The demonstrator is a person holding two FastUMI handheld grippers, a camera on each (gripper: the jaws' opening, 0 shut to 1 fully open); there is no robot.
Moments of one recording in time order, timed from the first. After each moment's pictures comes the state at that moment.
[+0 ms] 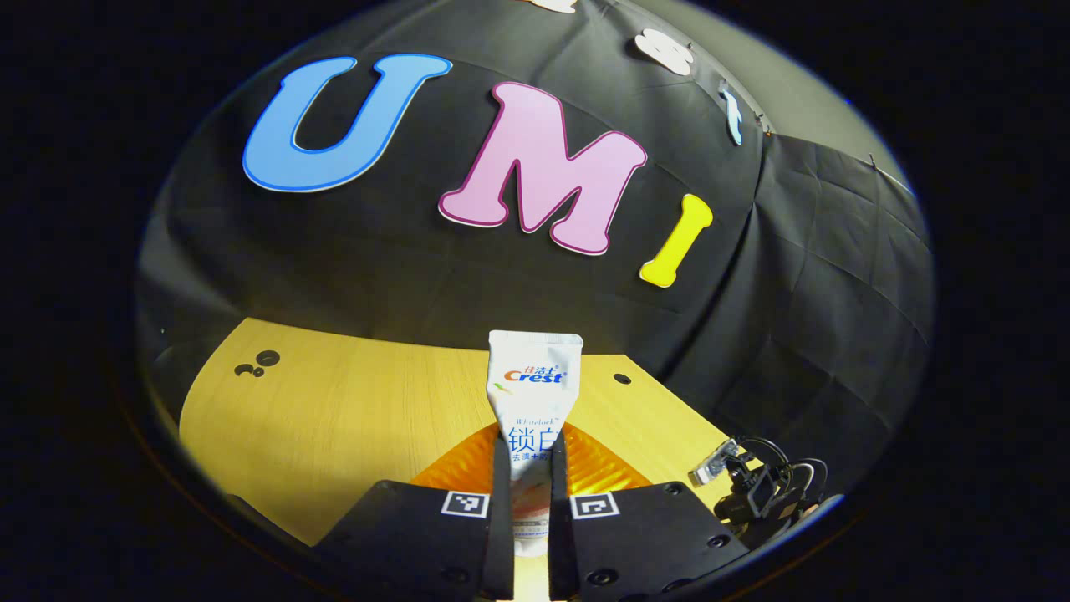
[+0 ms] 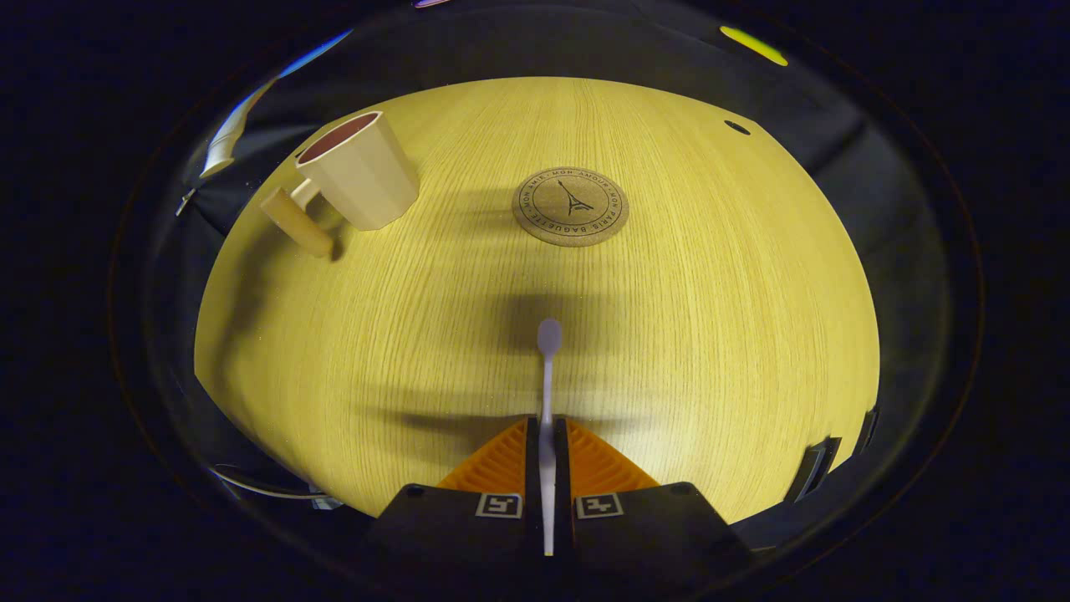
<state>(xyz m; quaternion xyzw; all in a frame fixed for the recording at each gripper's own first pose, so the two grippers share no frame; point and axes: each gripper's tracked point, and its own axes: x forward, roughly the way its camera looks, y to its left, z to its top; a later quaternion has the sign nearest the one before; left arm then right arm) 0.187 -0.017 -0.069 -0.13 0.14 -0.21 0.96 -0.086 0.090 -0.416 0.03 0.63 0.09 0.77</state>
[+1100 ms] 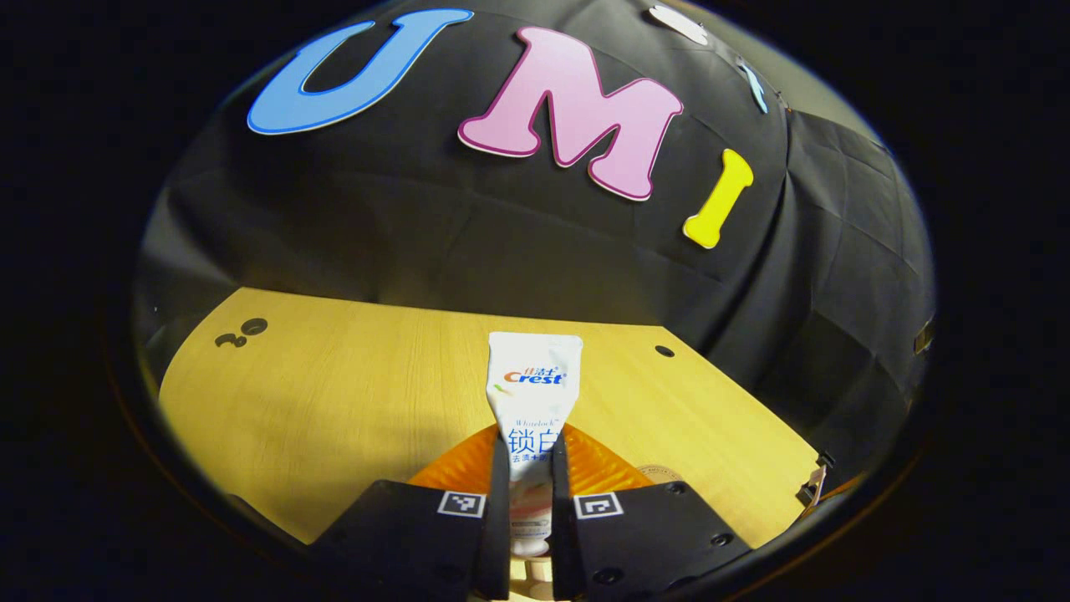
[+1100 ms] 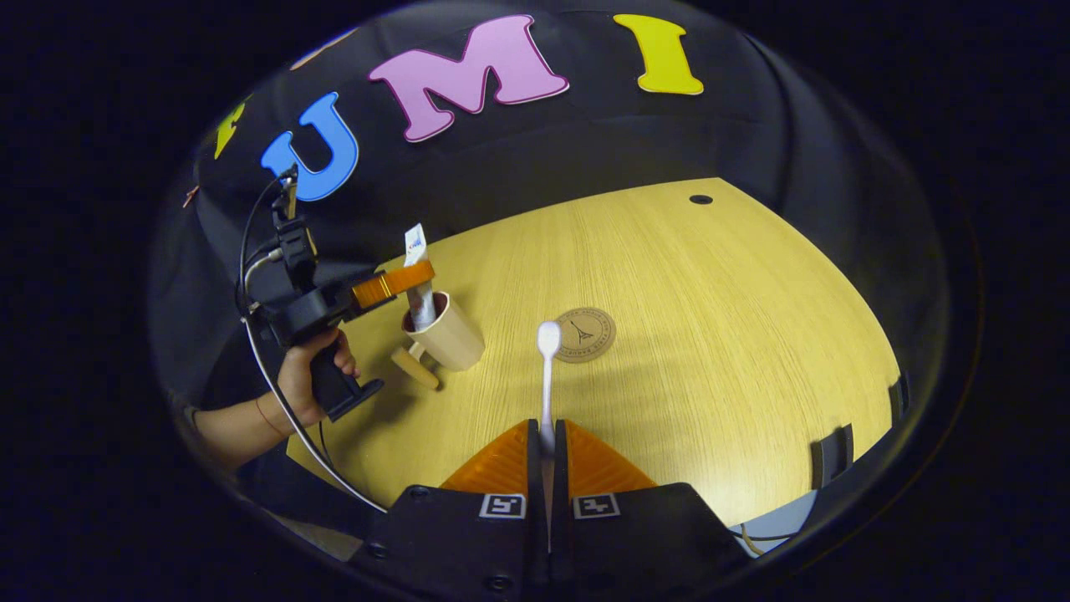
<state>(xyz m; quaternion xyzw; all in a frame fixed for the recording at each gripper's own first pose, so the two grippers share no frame) 0.236 -0.019 -0.168 -0.11 0.19 -0.16 0.96 -0.045 0.074 -0.285 0.21 0.44 0.10 0.87</state>
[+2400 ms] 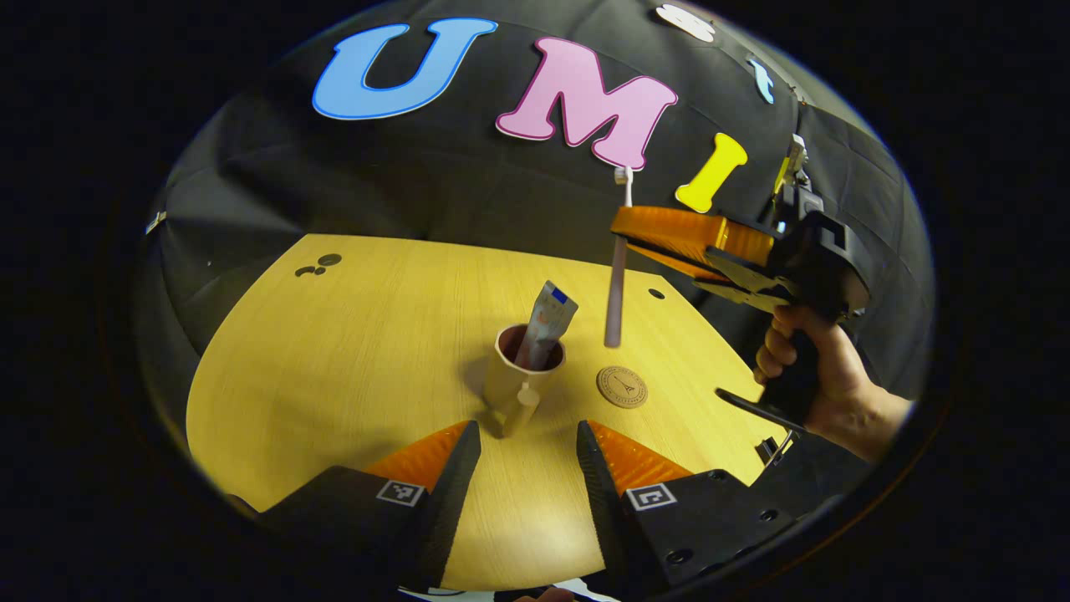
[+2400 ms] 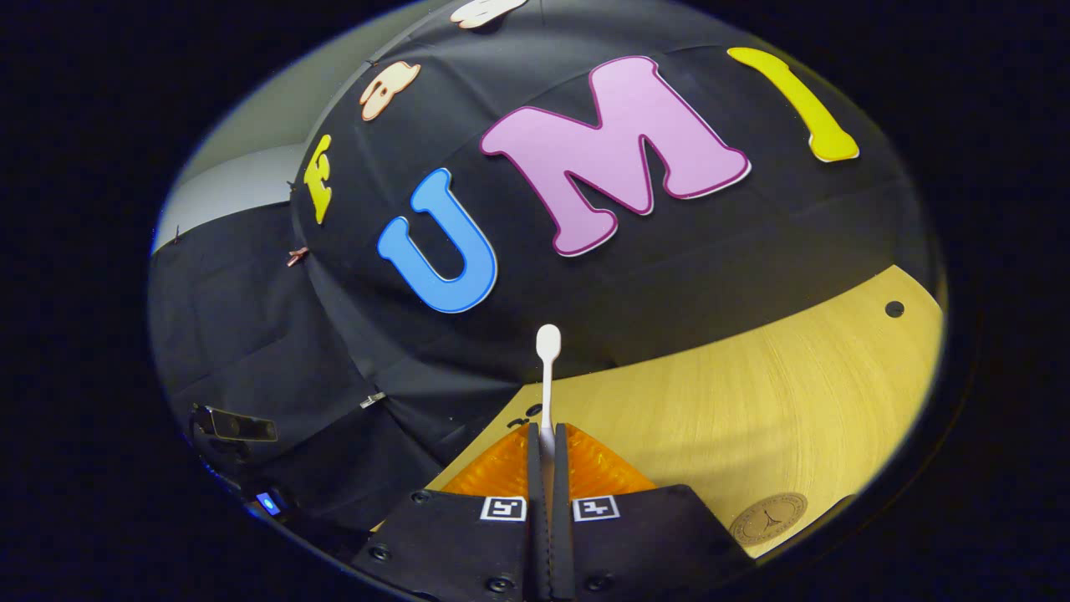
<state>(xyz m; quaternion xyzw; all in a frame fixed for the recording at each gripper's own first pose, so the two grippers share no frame) 0.041 0.019 -0.157 -0.12 0.28 -0.13 0.94 0.157 0.218 -0.167 0.31 0.19 0.29 0.88</state>
